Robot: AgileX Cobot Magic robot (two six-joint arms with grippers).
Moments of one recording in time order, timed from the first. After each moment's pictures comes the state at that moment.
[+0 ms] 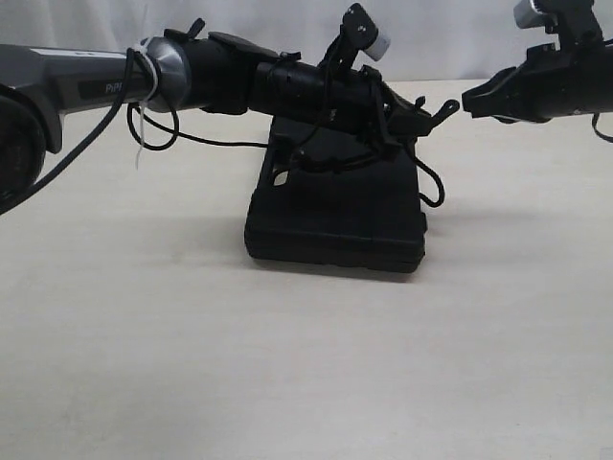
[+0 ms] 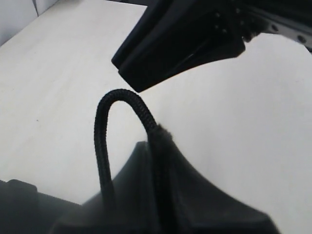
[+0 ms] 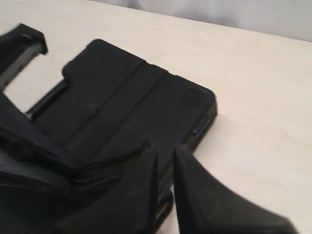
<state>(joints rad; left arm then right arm) -0.52 2.37 -1.83 -1.52 0.84 1.76 -0.10 1.76 -1.14 1.23 0.60 -1.47</state>
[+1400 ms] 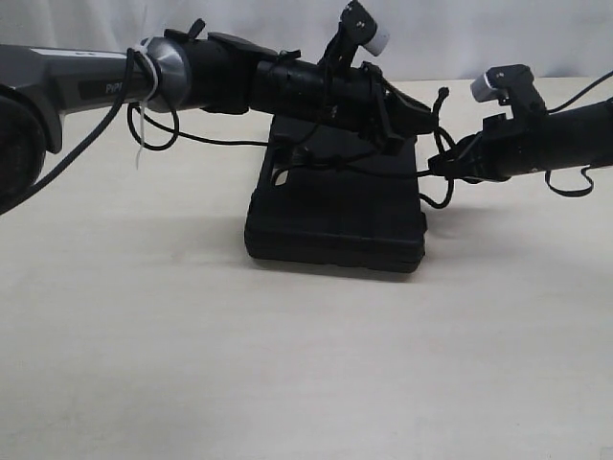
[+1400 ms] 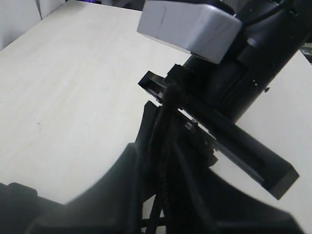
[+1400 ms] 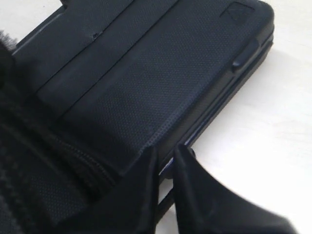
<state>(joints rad) -0.52 2.37 -1.83 -1.55 0.83 1.75 -0.10 1.99 -1.14 1.33 0.68 -1.65</state>
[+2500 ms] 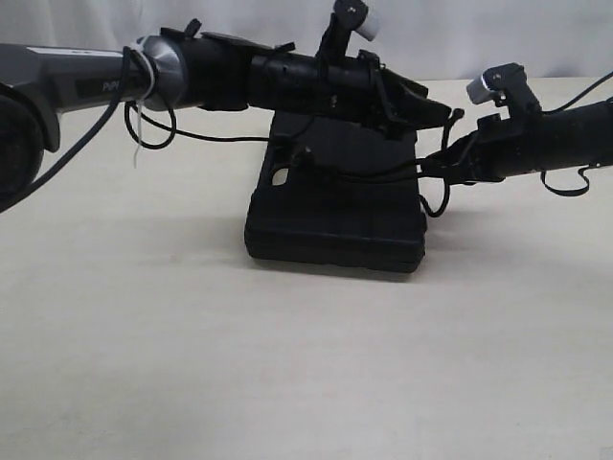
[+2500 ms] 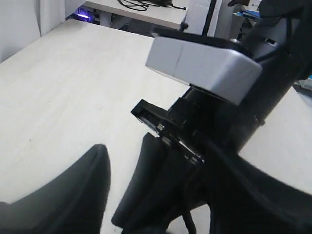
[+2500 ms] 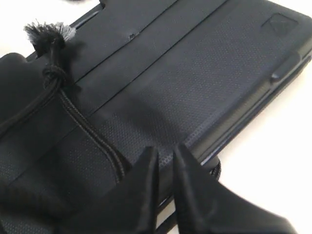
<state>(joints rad) -0.53 2.37 -1.83 -1.64 0.86 1.75 -0.10 1.99 -1.14 1.33 0.76 -1.72</state>
